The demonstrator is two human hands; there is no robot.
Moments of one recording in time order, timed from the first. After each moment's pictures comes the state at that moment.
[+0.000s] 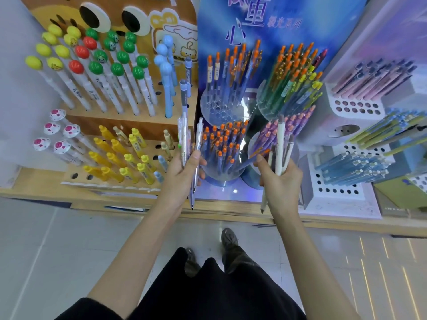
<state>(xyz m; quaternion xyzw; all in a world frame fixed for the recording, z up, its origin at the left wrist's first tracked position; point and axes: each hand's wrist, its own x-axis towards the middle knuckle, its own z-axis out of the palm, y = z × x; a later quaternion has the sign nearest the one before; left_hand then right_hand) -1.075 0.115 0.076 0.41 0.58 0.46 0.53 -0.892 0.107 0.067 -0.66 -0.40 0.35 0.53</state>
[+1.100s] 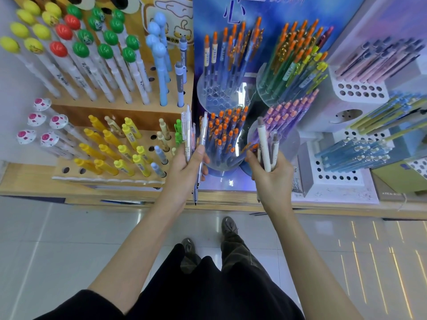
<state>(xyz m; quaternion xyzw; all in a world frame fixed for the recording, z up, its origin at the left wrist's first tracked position) -1.071 0.111 0.062 0.43 0.55 0.45 0.55 -0.907 0.098 0.057 -0.65 -0.46 0.33 0.51</state>
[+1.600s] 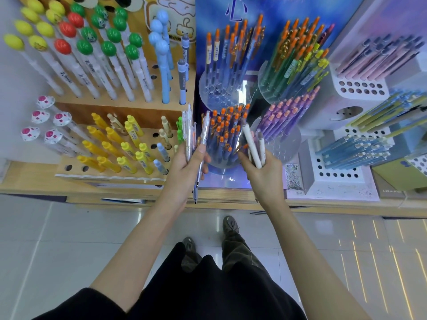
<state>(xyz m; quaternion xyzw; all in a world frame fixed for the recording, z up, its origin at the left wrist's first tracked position) -1.075 0.107 0.062 0.42 0.55 0.45 0.57 -0.907 0.104 0.032 -0.66 -0.45 0.40 0.45</state>
